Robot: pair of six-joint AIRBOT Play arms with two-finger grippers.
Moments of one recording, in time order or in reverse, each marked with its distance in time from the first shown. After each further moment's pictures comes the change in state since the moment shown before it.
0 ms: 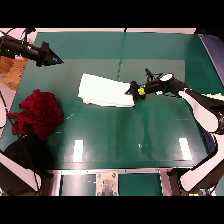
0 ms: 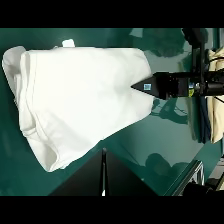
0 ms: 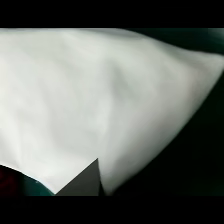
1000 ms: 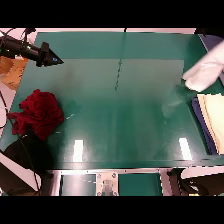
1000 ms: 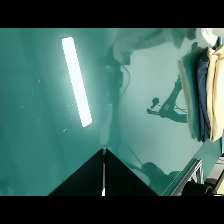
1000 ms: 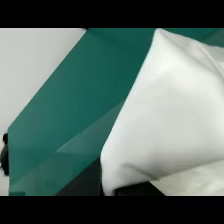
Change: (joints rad) left arm 0.000 0.000 0.000 0.001 -0.006 -0.001; right arm -0.856 0.198 0.570 -0.070 0.342 0.187
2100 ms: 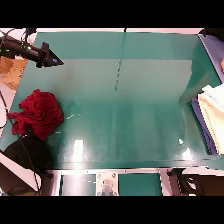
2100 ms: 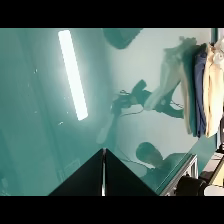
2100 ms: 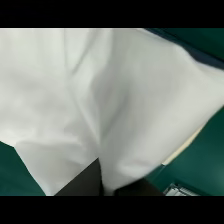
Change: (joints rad) left arm 0.000 0.000 0.000 -0.001 -0.028 -0.026; right arm -0.345 0.142 -0.130 -0.810 0.503 0.194
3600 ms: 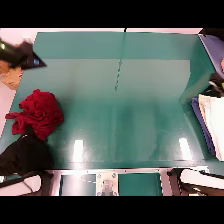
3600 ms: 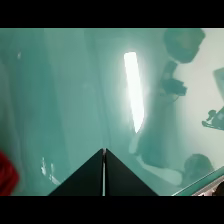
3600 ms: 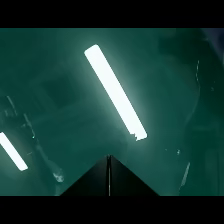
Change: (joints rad) left arm 0.000 0.602 -0.495 0.278 0.077 -0.049; right arm 0.627 0.164 -0.385 0.188 -0.263 -0.035
